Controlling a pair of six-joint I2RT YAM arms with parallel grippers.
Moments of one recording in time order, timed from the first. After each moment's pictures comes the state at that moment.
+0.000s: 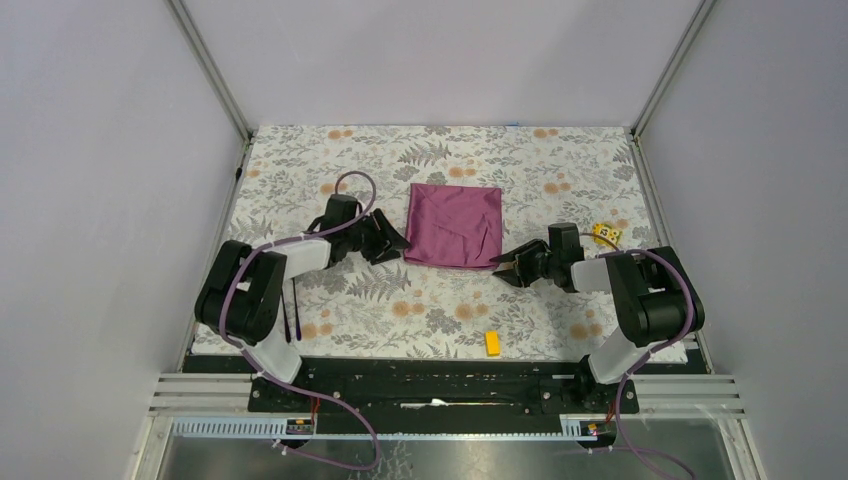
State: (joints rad) left arm -0.30 1.65 0.76 0.12 0.50 -0.90; right arm 0.17 1.64 0.51 0.26 -0.51 1.41
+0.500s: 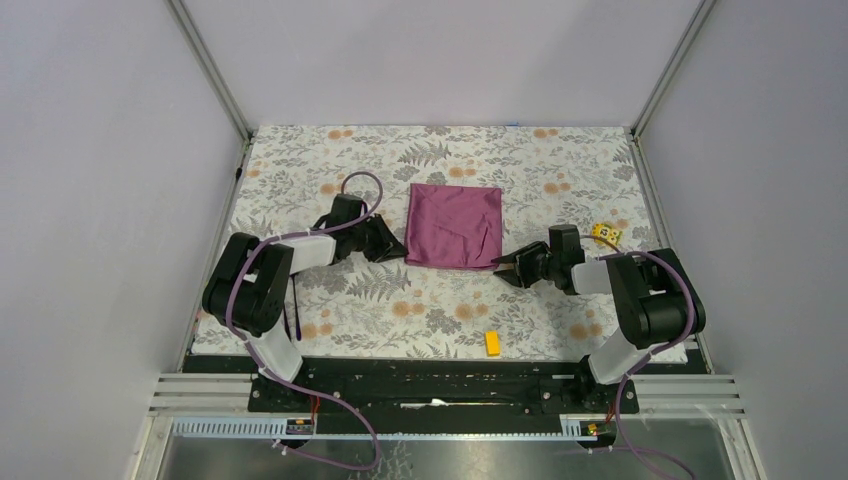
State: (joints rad) left arm -0.32 1.72 0.82 0.07 0.48 -0.84; right arm 0.17 1.63 0.49 0.28 -0.49 1.44
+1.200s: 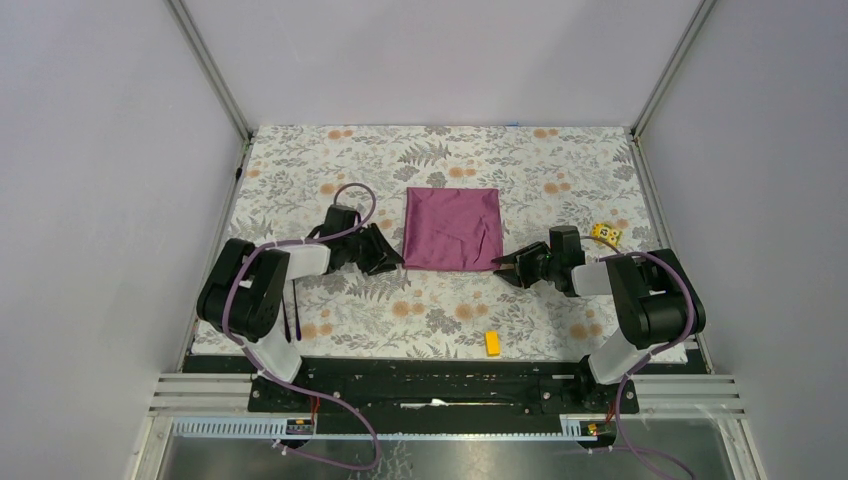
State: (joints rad) left arm -0.29 1.68 0.73 0.09 0.47 -0.85; right arm 0.17 1.63 0.47 0.32 -0.49 1.46
